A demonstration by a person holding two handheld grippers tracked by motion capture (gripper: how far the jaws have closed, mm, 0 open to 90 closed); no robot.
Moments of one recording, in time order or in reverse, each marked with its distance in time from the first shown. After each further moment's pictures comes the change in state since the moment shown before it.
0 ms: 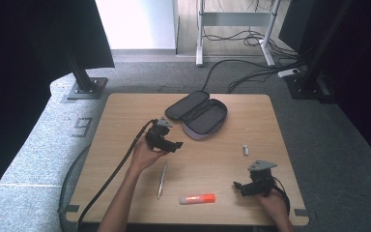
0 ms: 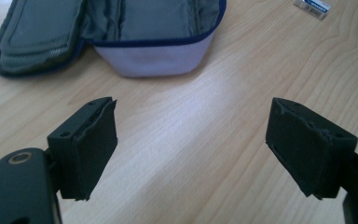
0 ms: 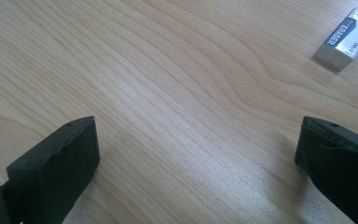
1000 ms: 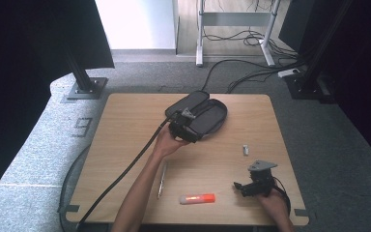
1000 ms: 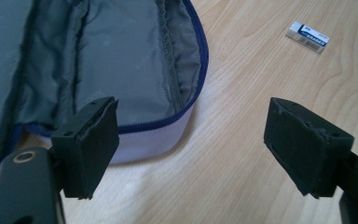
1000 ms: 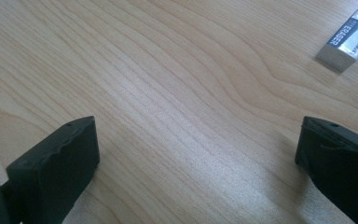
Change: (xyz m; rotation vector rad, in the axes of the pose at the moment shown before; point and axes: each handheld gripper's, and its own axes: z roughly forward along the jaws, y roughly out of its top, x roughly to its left) left arm -0.005 0.052 0.071 0.010 -0.076 0.066; right arm -0.001 -0.001 -0.001 0.000 0.013 -0.008
